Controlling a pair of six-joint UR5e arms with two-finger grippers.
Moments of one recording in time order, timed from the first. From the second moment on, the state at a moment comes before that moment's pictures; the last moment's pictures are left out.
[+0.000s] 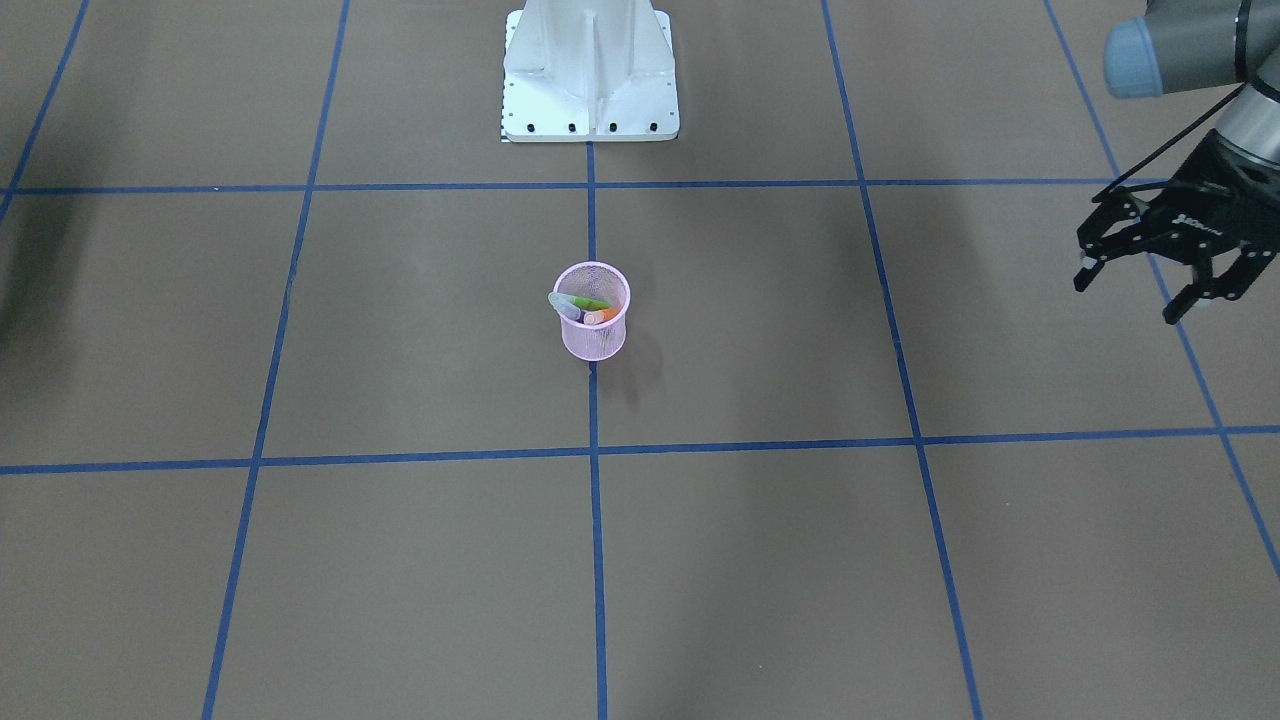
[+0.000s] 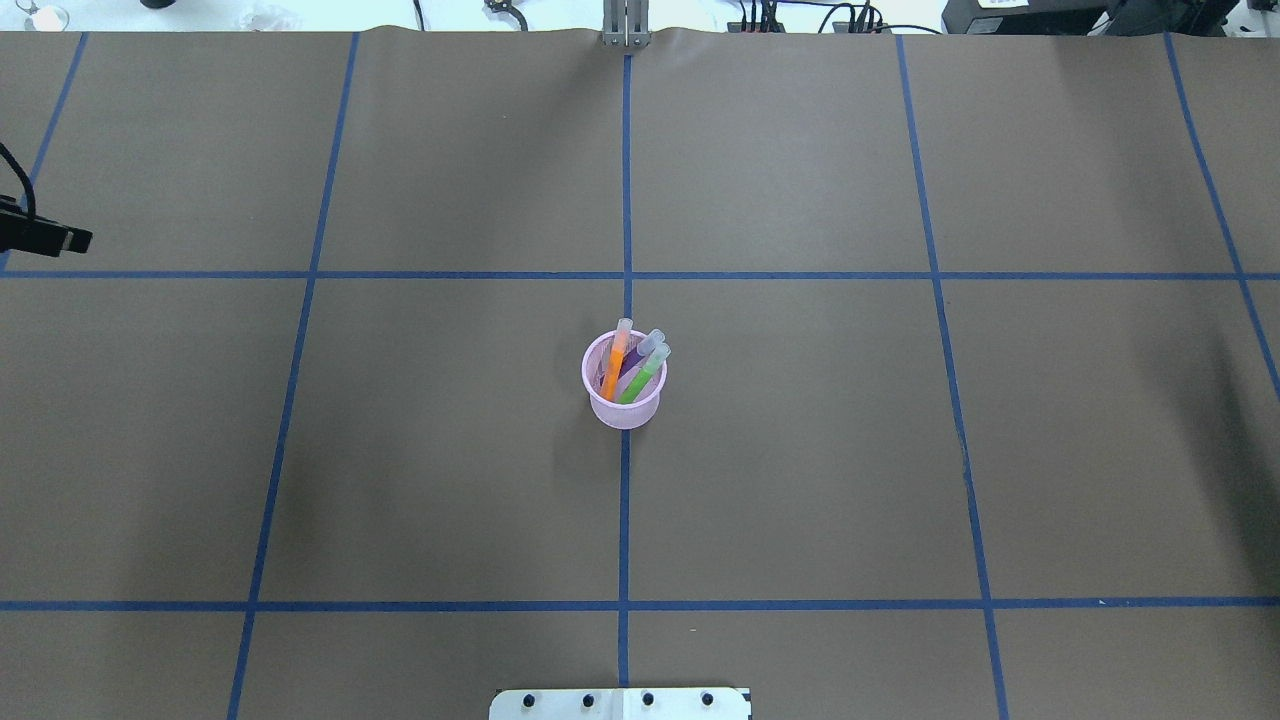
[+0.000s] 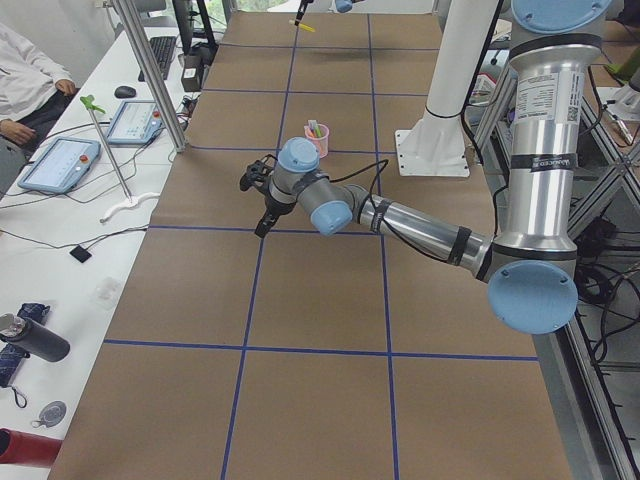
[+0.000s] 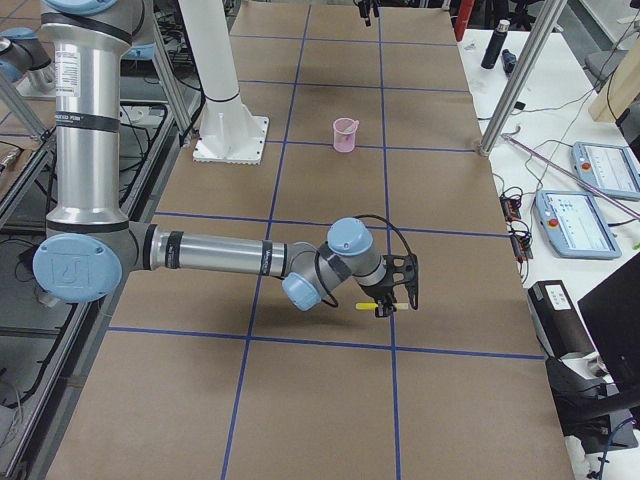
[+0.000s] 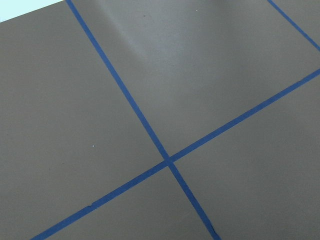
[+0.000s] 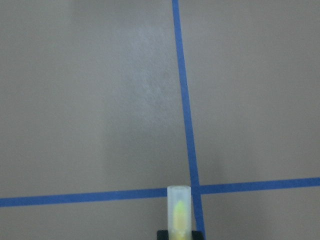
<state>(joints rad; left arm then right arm) -1.20 -1.56 -1.88 -2.06 -2.18 -0.38 1.34 -1.63 1.55 -0.77 2.10 0.73</state>
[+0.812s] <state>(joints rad) -1.48 -1.54 -1.84 -1.56 -2.18 -0.02 1.20 -1.49 1.76 -0.77 1.88 1.07</state>
